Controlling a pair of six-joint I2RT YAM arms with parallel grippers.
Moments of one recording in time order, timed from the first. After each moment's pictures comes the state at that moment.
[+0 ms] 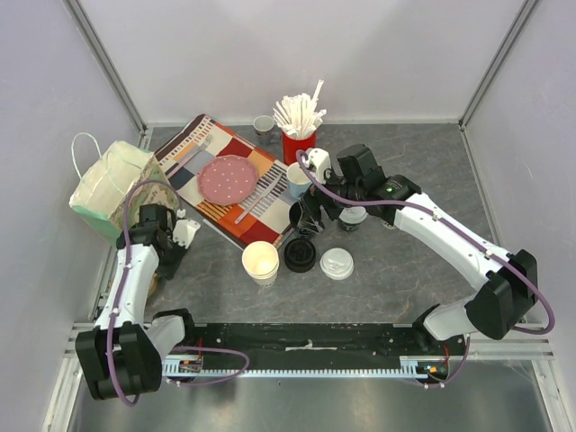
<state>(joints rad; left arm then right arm) 0.15 1.04 0.71 -0.99 -0.07 0.64 0.64 1.43 1.29 -0.55 -0.41 -0.11</state>
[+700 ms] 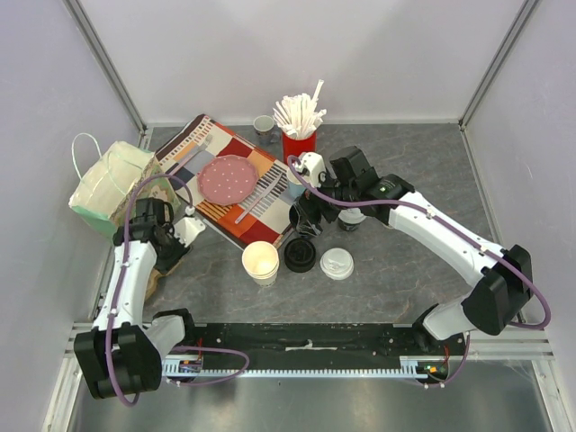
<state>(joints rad) 0.15 1.04 0.79 -1.00 -0.03 0.90 0.68 1.46 1.32 -0.59 -0.37 -0.14</state>
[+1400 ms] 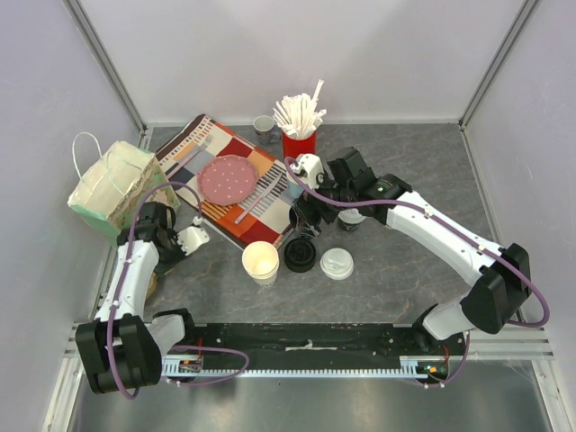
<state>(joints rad) 0.16 1.07 0.72 -0.95 -0.05 1.12 0.70 1.47 1.33 -0.61 -0.36 -0.14</state>
